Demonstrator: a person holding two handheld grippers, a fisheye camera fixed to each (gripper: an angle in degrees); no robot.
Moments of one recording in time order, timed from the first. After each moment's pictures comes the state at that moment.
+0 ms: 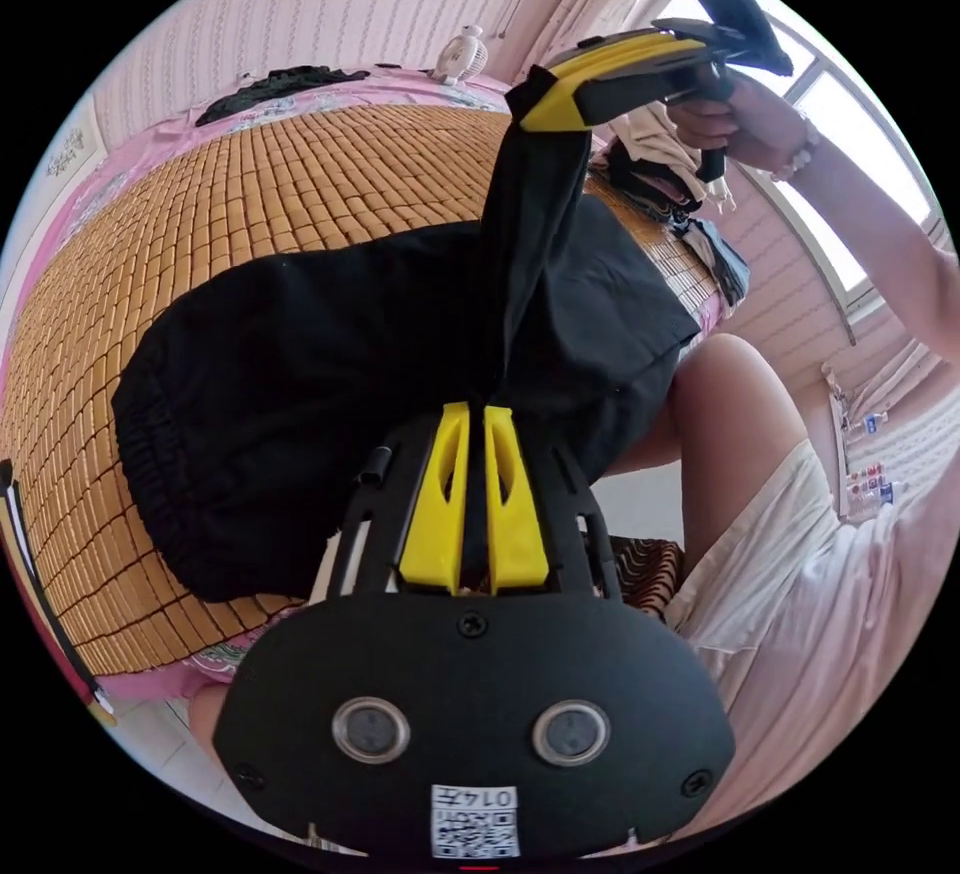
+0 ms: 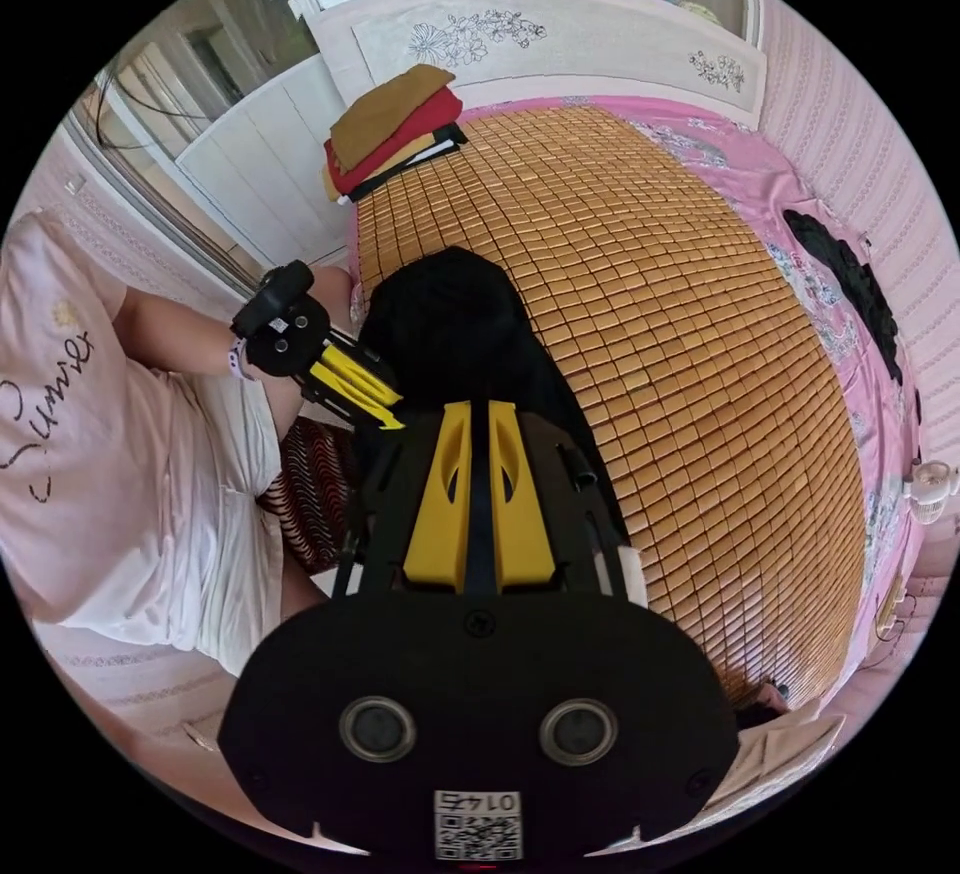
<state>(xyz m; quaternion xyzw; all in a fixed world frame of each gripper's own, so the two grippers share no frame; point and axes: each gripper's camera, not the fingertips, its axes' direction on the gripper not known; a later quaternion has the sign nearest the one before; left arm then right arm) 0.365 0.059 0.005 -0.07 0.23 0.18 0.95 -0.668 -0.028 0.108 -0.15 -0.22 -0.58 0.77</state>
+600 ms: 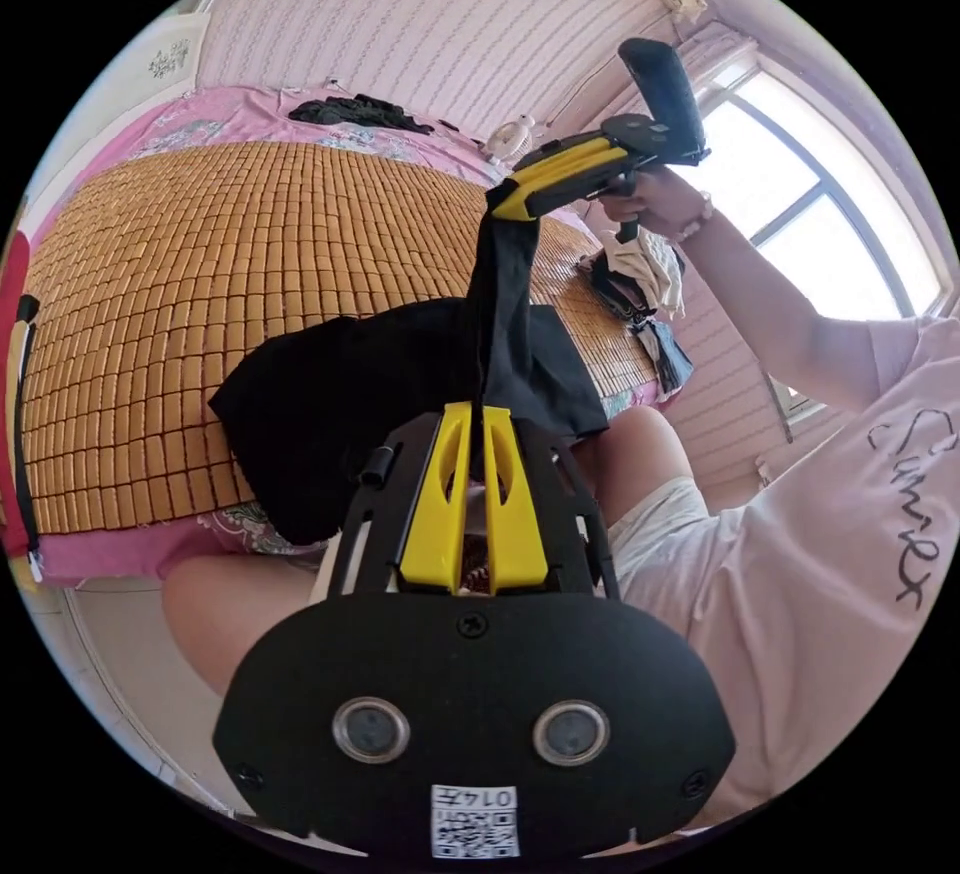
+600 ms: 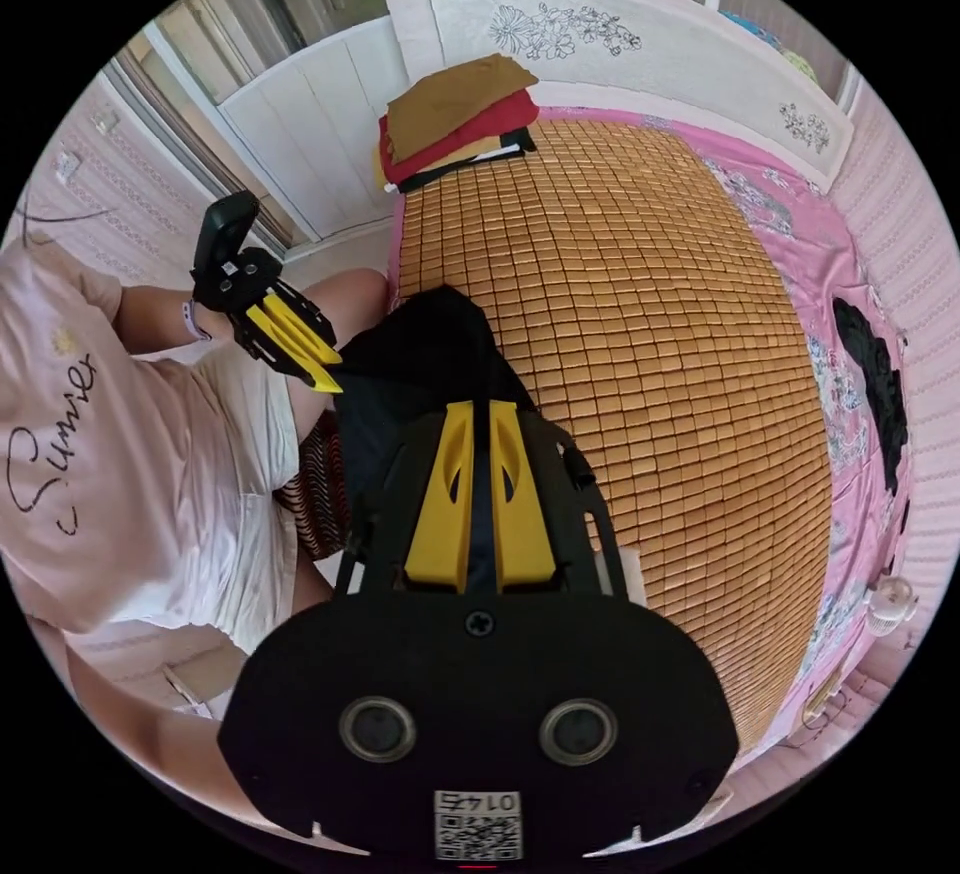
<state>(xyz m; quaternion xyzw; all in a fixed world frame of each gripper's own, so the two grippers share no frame) 0.235 0.095 -0.094 -0.02 0.30 0.05 0.95 -0.697 -0.043 0.052 -0.18 -0.25 -0.63 0.71</state>
